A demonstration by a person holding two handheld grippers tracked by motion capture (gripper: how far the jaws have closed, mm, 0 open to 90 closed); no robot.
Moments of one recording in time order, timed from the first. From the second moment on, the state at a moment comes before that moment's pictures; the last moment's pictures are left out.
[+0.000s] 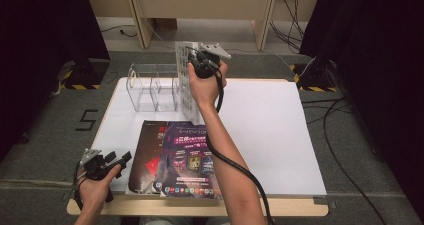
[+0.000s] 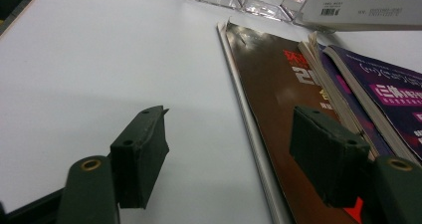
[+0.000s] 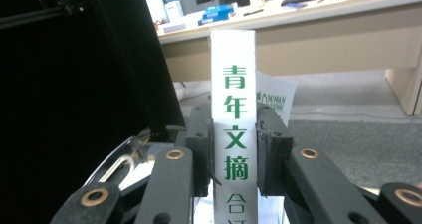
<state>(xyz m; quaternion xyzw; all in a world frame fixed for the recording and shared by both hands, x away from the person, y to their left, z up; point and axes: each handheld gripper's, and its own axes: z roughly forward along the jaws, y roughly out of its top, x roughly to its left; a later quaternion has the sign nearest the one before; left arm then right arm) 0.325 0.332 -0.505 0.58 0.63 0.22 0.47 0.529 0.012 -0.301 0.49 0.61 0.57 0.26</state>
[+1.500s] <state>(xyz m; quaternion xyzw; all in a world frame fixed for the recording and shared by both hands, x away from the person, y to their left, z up) 0.324 0.331 -0.506 0.58 0.63 0.21 0.47 0.516 0.003 -0.296 0.53 0.67 0.48 0.20</state>
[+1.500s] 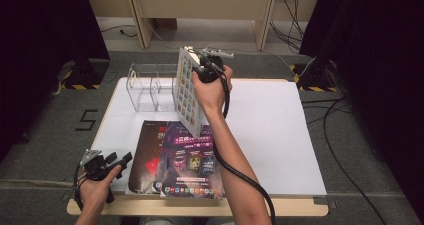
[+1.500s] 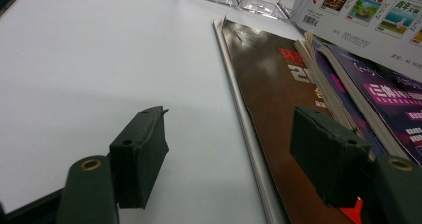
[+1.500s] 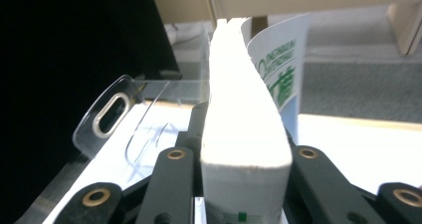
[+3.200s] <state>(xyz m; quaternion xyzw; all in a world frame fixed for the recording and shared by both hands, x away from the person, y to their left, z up) 0.324 0.334 -0.505 0.57 0.63 0.21 0.48 0.501 0.029 -0.165 0.45 0.62 0.58 0.26</state>
